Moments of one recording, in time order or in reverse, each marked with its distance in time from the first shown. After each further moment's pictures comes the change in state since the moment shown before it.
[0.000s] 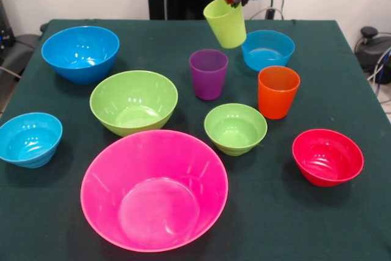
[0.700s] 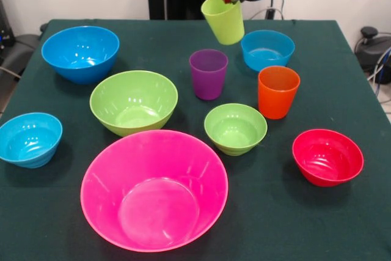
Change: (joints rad) arm 0.000 0.027 0.000 -0.072 0.000 0.117 0.000
